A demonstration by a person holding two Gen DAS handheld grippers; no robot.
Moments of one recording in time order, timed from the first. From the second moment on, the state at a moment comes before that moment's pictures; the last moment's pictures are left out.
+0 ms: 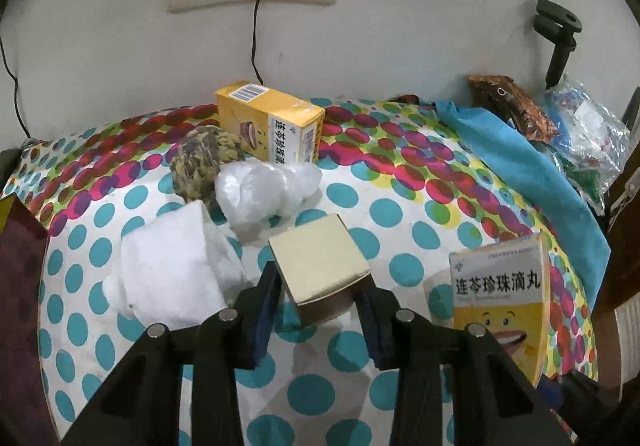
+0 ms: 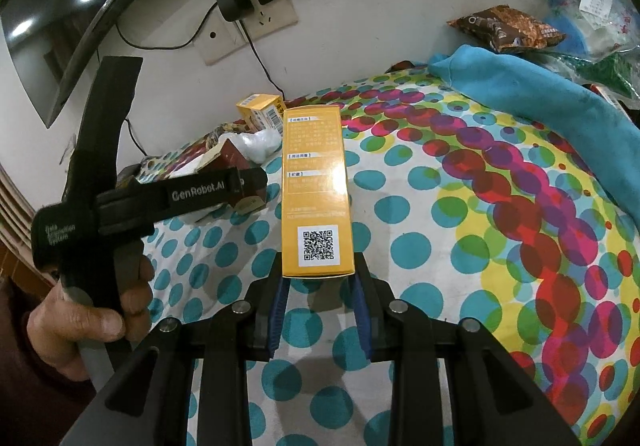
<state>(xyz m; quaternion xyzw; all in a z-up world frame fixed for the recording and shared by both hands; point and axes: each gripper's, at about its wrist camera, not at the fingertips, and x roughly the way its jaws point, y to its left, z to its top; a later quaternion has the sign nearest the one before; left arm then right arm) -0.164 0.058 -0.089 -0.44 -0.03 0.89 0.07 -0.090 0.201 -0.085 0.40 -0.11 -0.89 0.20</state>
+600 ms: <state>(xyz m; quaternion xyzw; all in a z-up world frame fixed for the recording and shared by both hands) -0.099 0.061 -0.081 -0.44 0.04 0.90 0.01 -0.088 0.193 -0.086 0.40 -0.07 -0.90 0.18</state>
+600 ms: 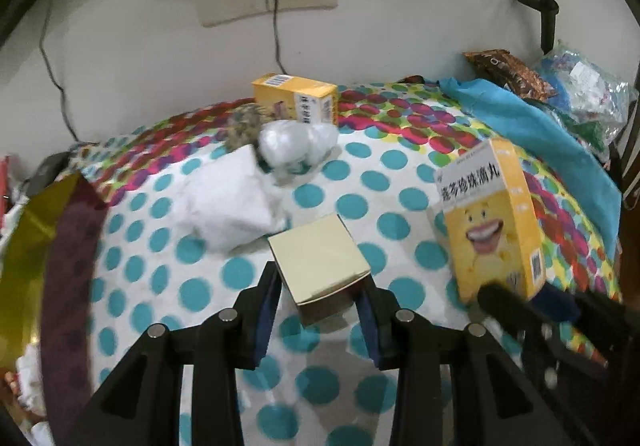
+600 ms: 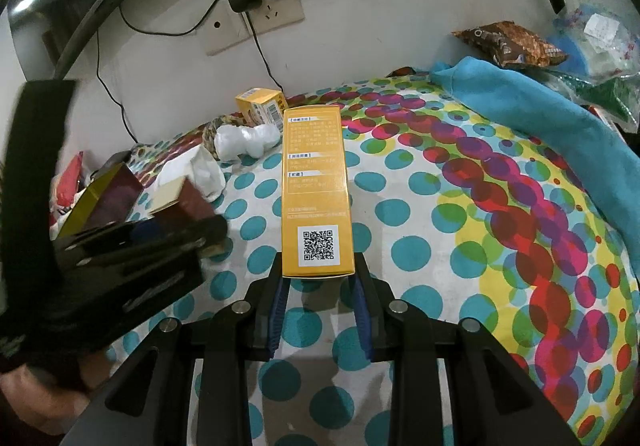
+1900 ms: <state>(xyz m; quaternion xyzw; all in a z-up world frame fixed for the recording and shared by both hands) 0.053 -0.101 0.004 -0.39 -0.02 0.91 -0.14 -0.084 0.160 -0.085 0.40 0.03 -0.91 0.14</state>
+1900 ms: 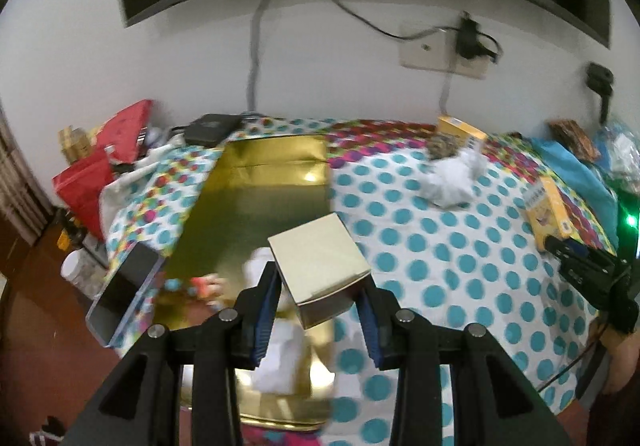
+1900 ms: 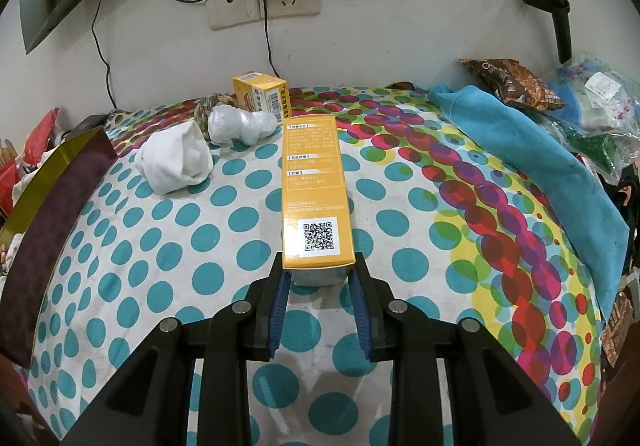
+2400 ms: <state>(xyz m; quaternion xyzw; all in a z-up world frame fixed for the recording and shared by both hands) 0.087 -0.186 -0.006 -0.41 -0.05 0.89 -0.19 -0.086 0.161 -0.086 0.40 0.03 -0.91 0.14</state>
